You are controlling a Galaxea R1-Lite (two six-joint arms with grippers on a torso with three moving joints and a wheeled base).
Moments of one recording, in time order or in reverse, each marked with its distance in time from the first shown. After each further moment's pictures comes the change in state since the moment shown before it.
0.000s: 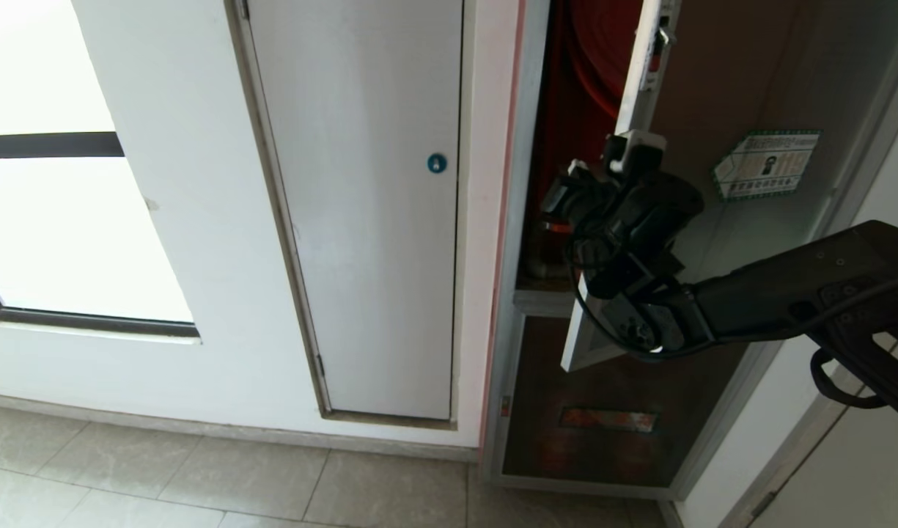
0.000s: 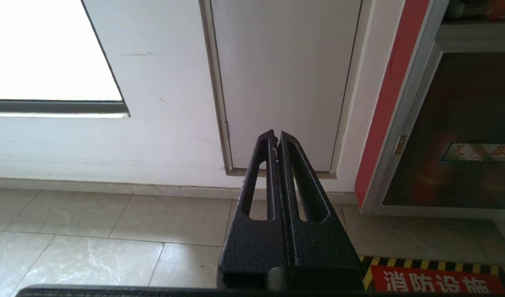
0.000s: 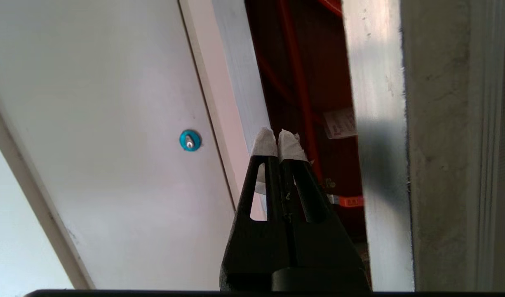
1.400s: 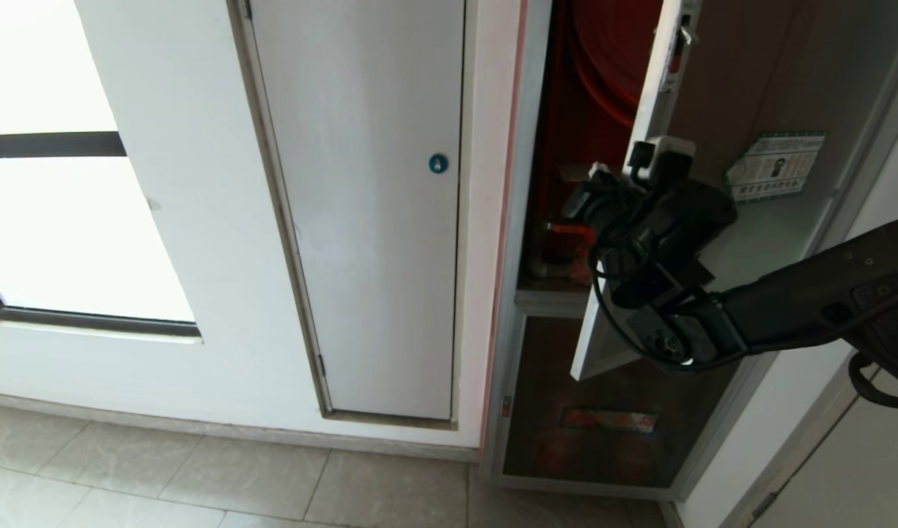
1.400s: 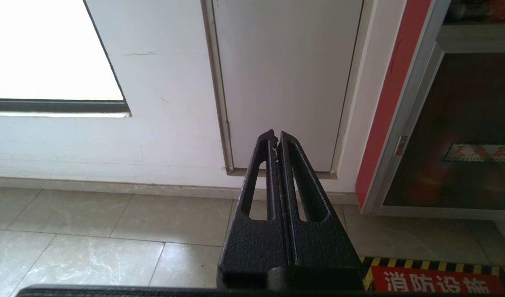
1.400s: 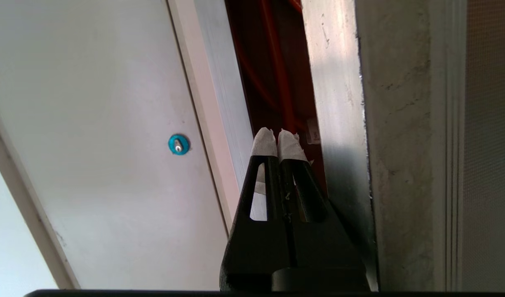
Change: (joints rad) left arm 0.000 0.001 0.000 0.000 0.000 0.000; right arm -0.061 -0.065 0.157 -0.085 -0.018 0.001
